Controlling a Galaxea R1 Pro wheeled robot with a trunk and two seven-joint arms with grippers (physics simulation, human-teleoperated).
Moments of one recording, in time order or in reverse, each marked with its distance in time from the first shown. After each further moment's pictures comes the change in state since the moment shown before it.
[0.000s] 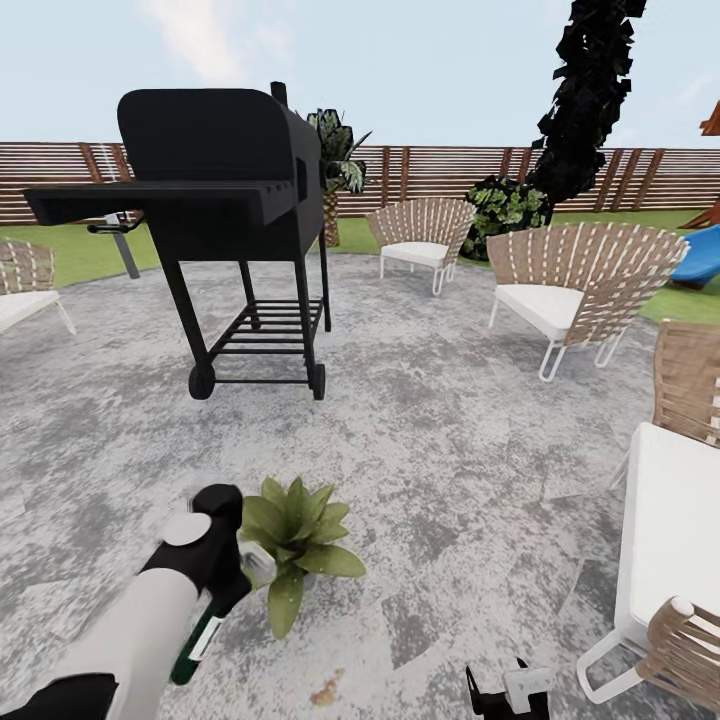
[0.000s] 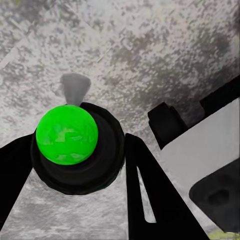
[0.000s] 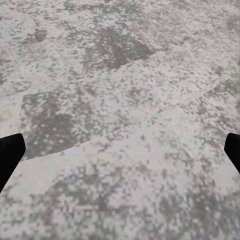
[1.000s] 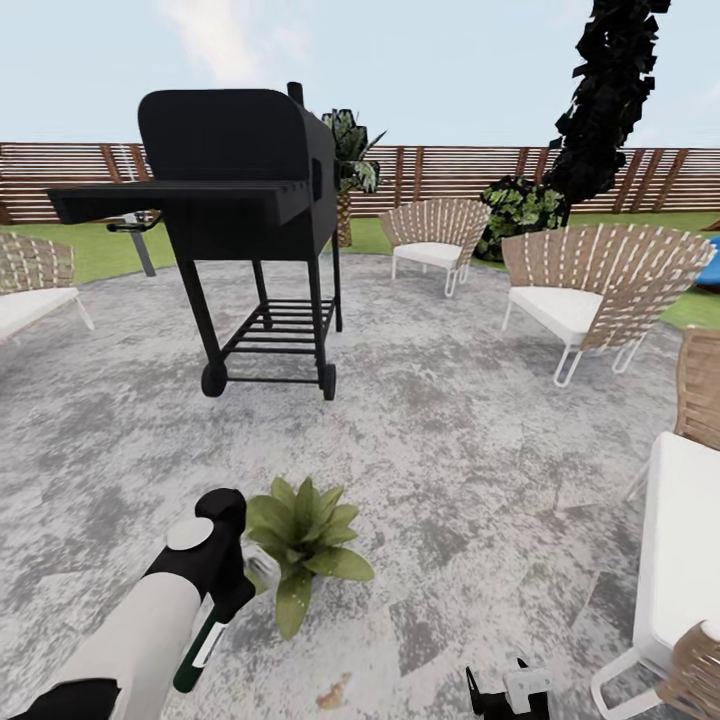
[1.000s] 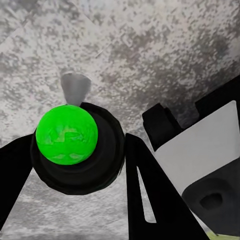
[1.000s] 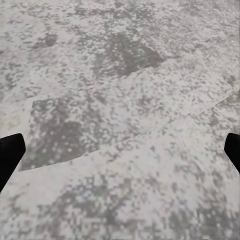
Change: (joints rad) left arm 0.012 -0.009 -0.006 0.007 0.016 0.033 0.015; right arm 0.000 0.000 0.000 0.000 0.000 0.000 0.000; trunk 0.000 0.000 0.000
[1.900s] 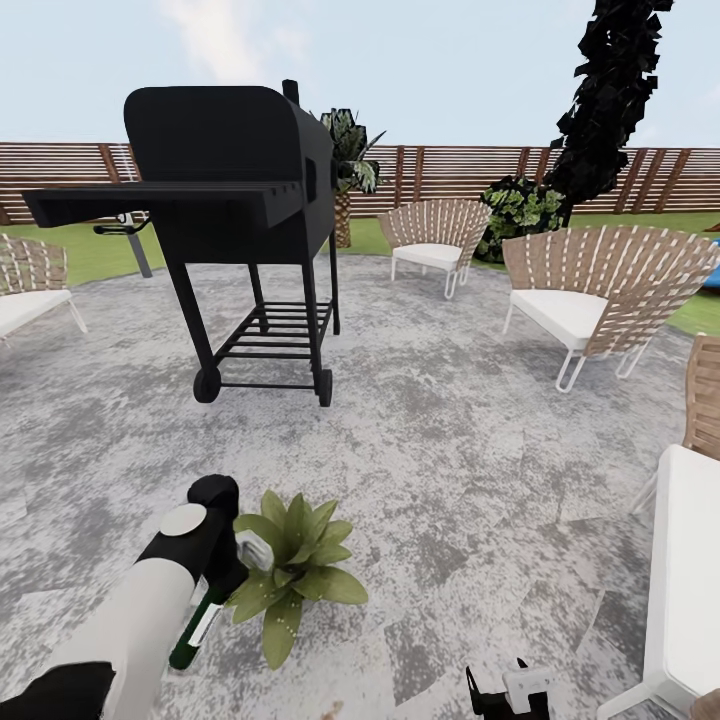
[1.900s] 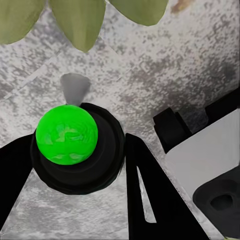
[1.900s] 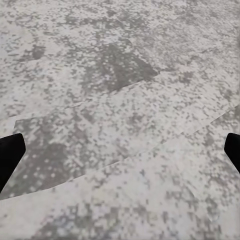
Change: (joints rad) left arm -0.039 0.026 0.001 -0.011 -0.003 -0.013 -0.015; right arm 0.000 0.000 0.000 0.000 0.000 0.000 0.000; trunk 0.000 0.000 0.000
